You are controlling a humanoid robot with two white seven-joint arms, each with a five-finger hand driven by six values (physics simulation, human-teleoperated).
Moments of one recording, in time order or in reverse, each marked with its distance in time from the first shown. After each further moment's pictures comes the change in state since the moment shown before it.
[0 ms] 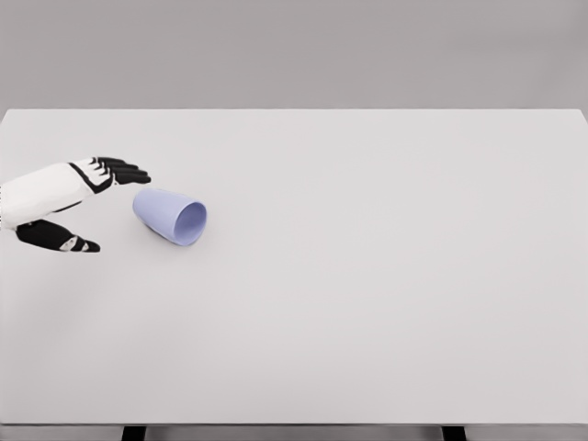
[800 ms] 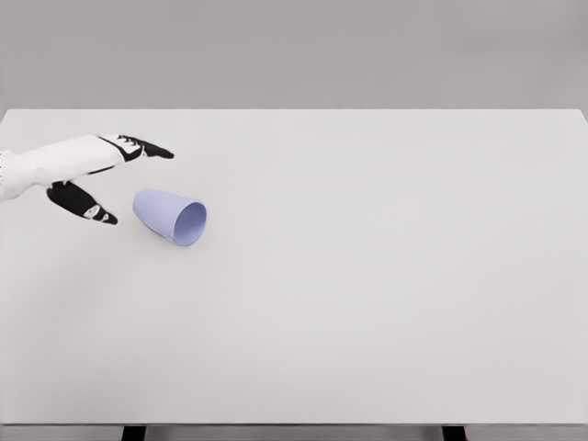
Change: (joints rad) left arm -0.357 0.004 -0.348 0.110 0.025 0.201 -0.064; right arm -0.002 0.000 0.002 0.000 0.000 0.000 0.000
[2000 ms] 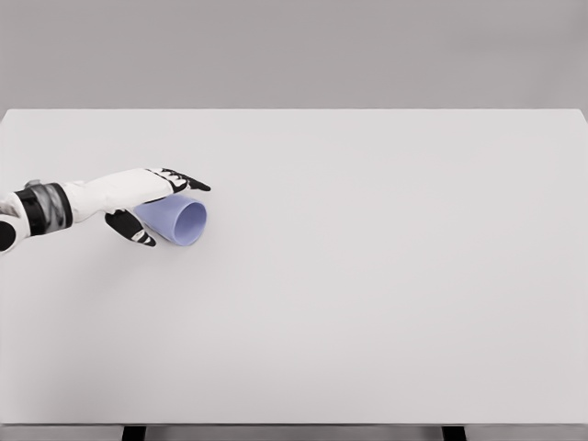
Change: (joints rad) left arm 0.000 -0.173 -0.084 0.079 -0.248 0.060 0.032; right arm 0.002 0.000 0.000 0.000 0.000 0.000 0.000
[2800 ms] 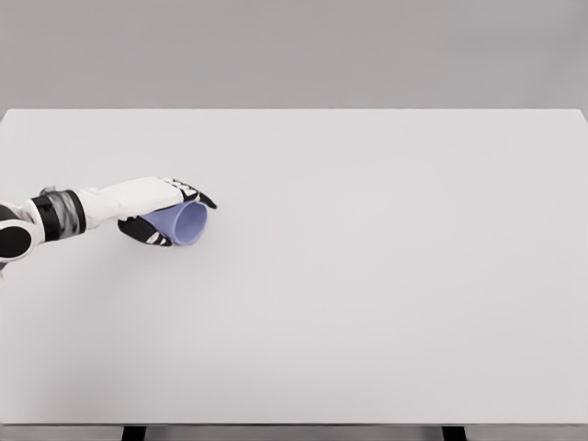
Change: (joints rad) left arm 0.006 -0.033 -0.017 0.015 -0.011 0.001 0.000; right arm 0.000 0.000 0.000 0.000 0.000 0.000 0.000
